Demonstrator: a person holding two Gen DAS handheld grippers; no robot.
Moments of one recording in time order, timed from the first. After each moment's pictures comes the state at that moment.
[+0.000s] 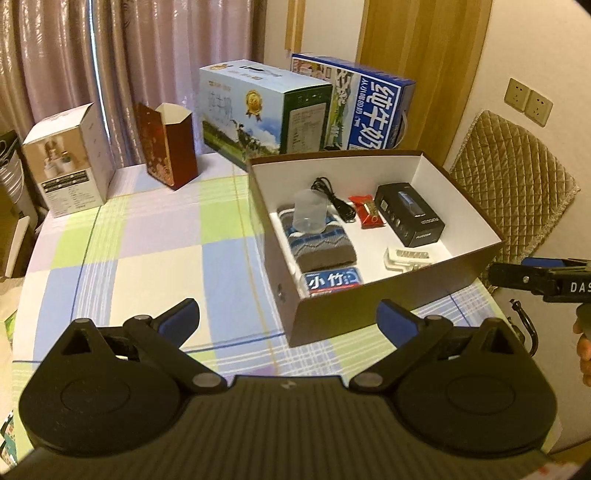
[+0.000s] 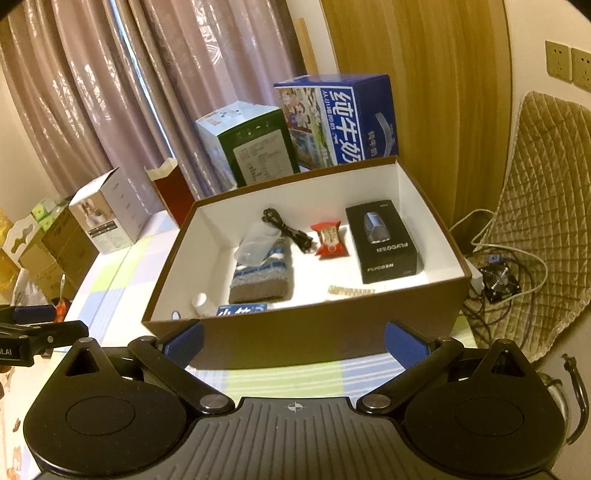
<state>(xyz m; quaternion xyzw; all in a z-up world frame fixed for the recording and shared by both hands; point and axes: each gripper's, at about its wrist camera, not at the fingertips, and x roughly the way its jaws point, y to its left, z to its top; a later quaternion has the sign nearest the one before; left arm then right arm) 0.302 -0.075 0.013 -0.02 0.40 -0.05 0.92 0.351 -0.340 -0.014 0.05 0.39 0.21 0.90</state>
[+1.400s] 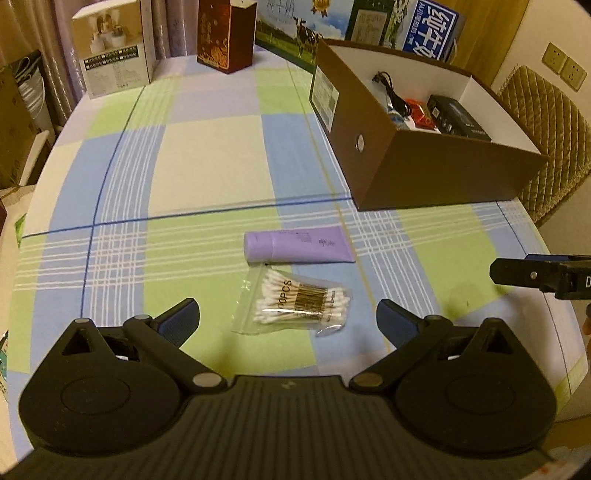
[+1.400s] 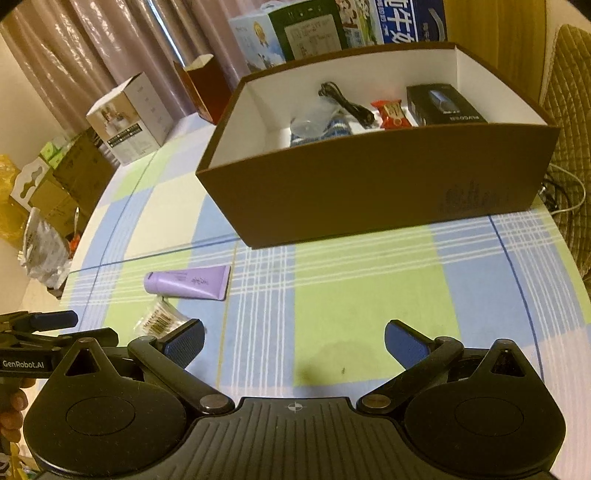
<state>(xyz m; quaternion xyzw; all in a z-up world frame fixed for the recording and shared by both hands) 0.234 -0.005 -0.076 -0.05 0.49 -0.02 0.87 0.288 -0.263 -0.092 0.05 0.49 0.23 0.84</state>
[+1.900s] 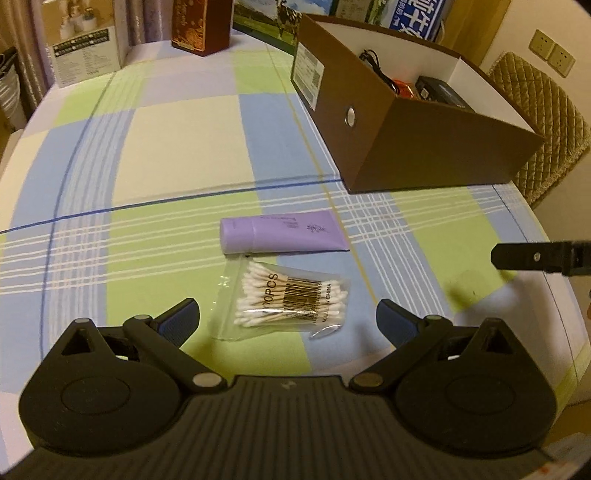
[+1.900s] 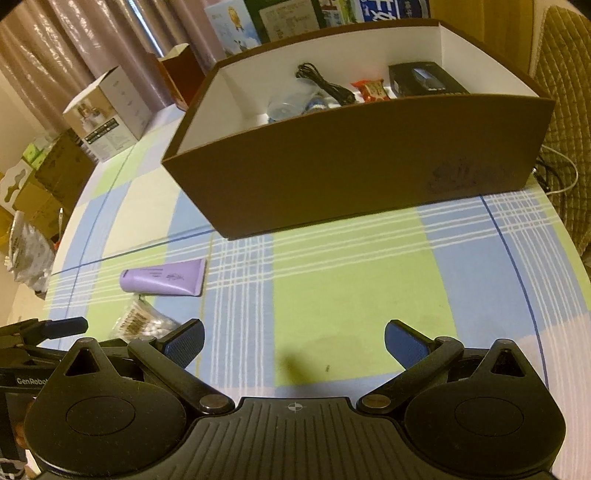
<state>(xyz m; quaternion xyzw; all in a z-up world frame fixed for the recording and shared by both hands) 0.249 -0.006 -0.114 -0.05 0.49 -0.06 0.87 0.301 -0.267 -0.111 0.05 0.51 0.20 0.84</state>
